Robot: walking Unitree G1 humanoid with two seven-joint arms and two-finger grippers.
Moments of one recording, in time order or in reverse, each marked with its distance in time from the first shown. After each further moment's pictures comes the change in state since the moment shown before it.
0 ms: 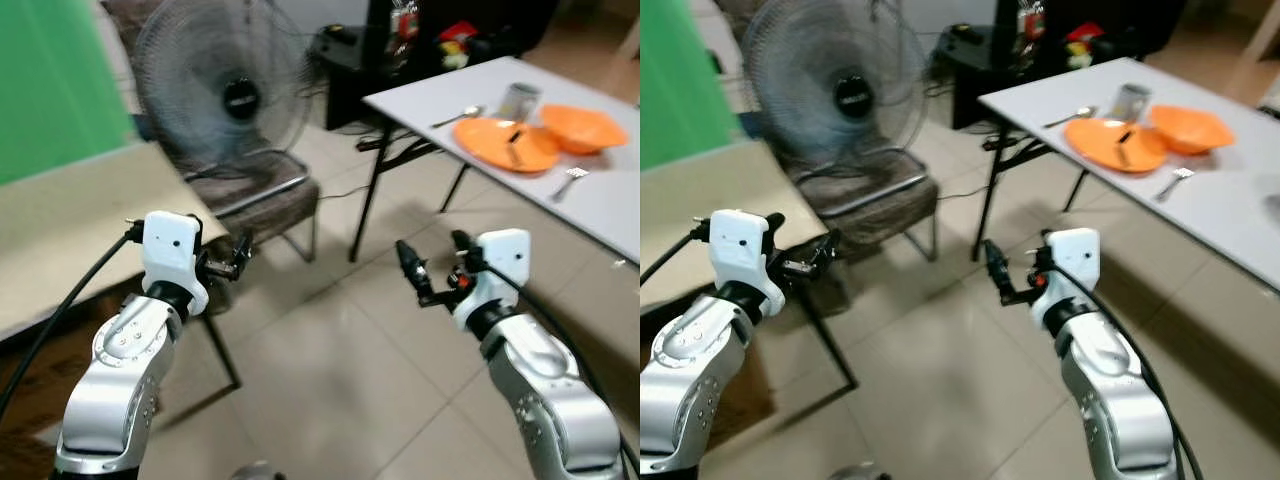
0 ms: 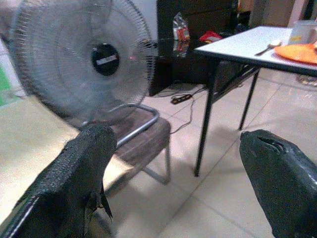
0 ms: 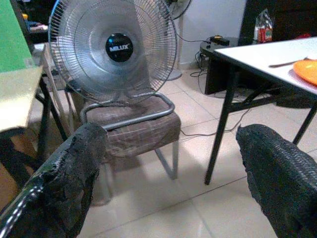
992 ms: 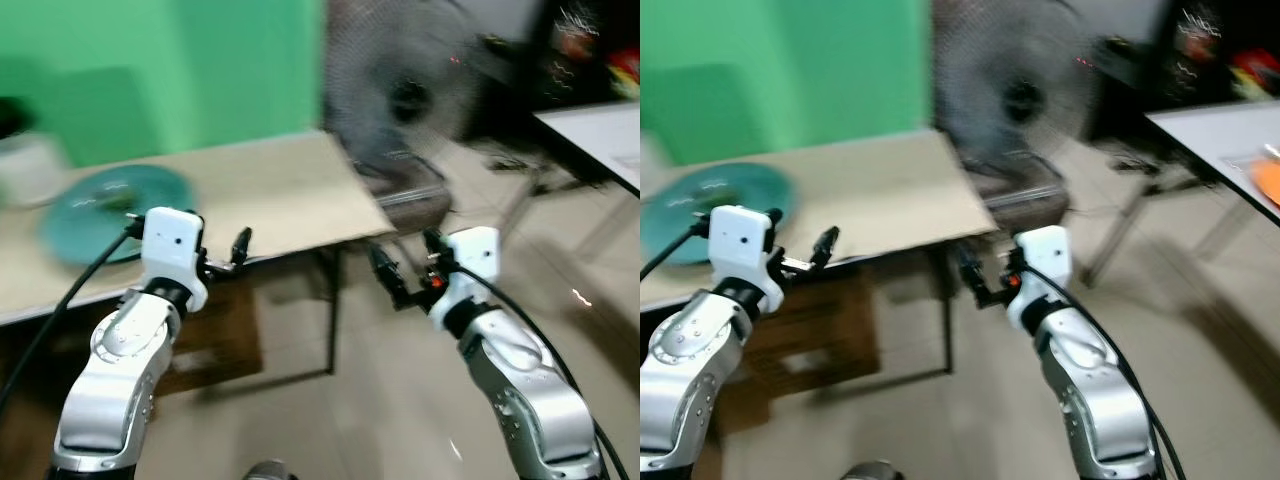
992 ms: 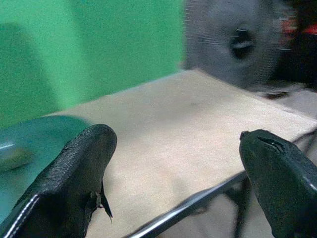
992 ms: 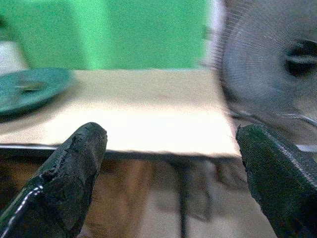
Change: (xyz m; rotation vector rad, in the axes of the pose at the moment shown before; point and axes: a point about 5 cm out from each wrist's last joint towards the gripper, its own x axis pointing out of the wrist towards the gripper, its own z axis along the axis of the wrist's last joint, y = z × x) left arm 0.002 -0.001 0.005 0.047 -0.008 -0.002; right arm 0.011 0.021 -0.001 -0.027 -0.013 0.137
